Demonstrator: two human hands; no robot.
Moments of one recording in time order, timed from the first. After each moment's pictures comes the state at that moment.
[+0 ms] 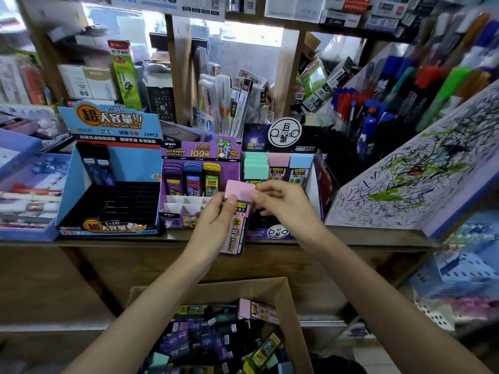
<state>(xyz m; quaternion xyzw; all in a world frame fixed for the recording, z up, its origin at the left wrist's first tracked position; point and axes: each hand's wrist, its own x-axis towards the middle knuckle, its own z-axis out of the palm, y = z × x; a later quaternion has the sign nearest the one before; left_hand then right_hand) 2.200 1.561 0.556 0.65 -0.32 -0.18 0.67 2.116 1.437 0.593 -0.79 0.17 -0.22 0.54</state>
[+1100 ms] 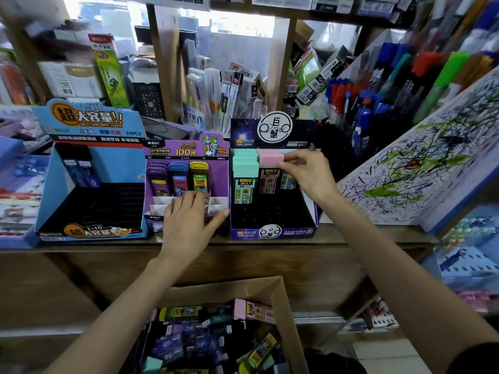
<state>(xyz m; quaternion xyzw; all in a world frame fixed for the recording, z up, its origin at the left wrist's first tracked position) 2.248 1.552 0.521 0.88 -0.39 0.11 0.23 2.139 1.334 0.590 -0.82 0.23 -0.34 0.40</state>
